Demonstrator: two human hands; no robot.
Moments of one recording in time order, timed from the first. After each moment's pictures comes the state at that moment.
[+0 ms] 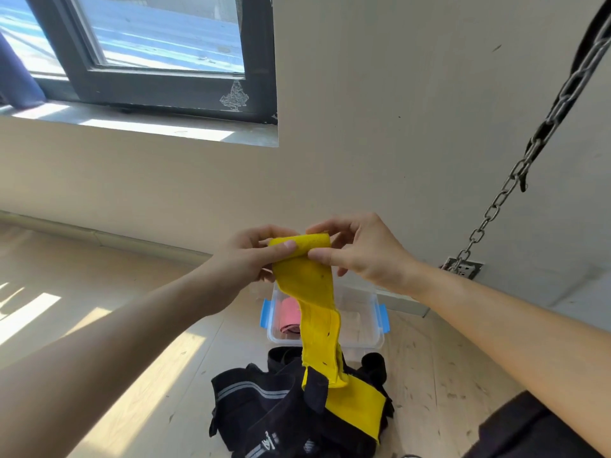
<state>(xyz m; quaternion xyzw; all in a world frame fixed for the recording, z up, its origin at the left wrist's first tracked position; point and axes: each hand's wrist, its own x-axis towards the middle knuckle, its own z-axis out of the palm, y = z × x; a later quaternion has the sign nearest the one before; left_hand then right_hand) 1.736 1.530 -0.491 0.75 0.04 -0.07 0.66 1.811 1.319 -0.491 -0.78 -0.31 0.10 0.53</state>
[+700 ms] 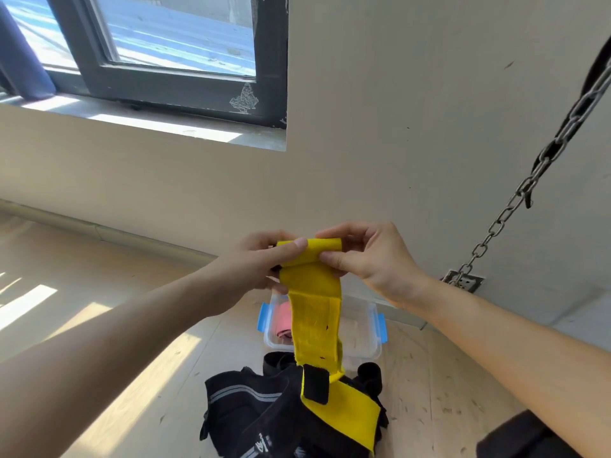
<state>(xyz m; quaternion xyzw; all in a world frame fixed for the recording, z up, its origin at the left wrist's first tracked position) 1.733 1.526 -0.481 0.76 0.02 -0.10 0.65 1.804 1.317 -0.491 -0.72 -0.28 0.11 0.63</state>
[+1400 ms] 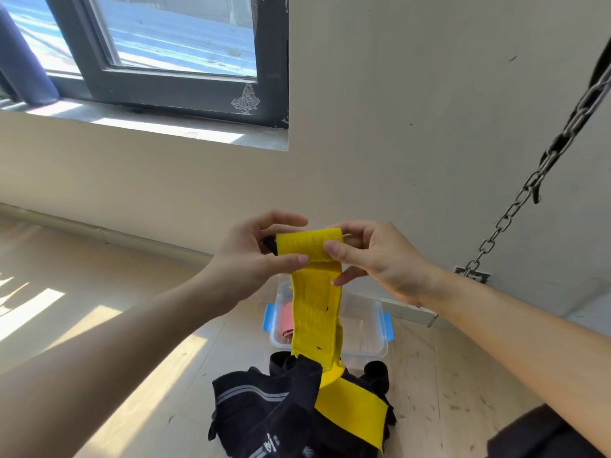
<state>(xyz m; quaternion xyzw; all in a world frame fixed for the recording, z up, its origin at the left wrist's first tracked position) 1.729 1.529 -0.481 0.75 -0.03 0.05 0.65 1.802 1.316 -0.477 -0.70 -0.26 0.23 0.62</state>
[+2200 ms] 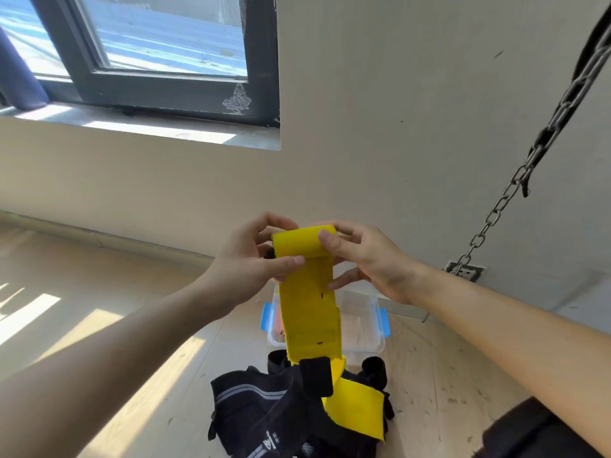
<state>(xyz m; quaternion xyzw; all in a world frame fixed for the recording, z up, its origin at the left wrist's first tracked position) 1.730 1.523 -0.485 0.77 -0.01 0.03 0.64 1.802 1.317 -0.484 -0.71 -0.22 0.26 0.62</state>
